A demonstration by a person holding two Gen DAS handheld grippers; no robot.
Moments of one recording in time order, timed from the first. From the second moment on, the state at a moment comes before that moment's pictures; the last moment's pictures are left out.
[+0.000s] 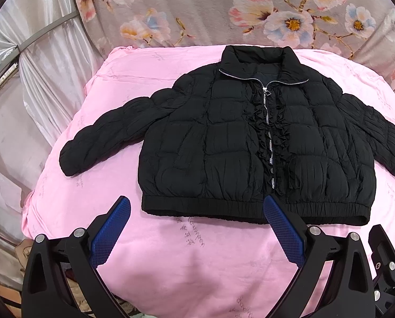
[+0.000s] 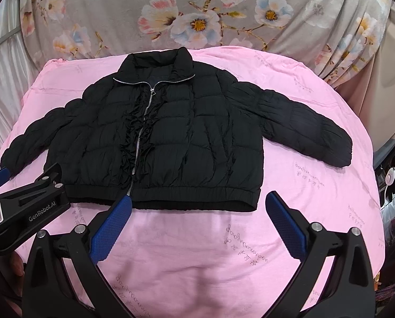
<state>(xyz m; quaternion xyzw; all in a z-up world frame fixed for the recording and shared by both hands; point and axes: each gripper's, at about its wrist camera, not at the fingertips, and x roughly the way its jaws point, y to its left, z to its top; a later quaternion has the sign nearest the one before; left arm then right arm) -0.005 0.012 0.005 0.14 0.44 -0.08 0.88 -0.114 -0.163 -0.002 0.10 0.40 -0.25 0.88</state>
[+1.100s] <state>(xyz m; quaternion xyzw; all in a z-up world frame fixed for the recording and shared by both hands) 0.003 0.008 -0.007 0.14 0.45 -0.07 0.88 -0.104 -0.160 -0.008 0.11 0.41 -0.24 0.87</state>
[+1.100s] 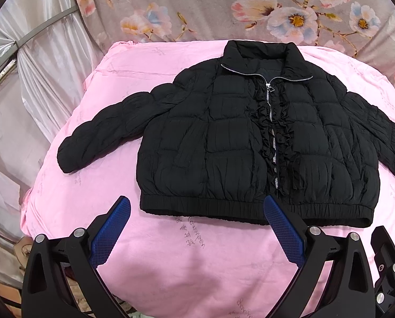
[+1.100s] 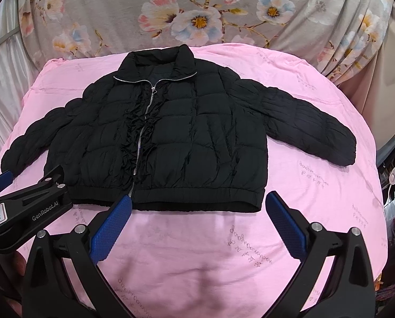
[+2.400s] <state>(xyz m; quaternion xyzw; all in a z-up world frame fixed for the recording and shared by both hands) 0.107 -0.026 -0.071 0.13 0.47 0.00 0.87 -0.187 -0.571 -0.179 0.55 0.09 -0.41 0.72</state>
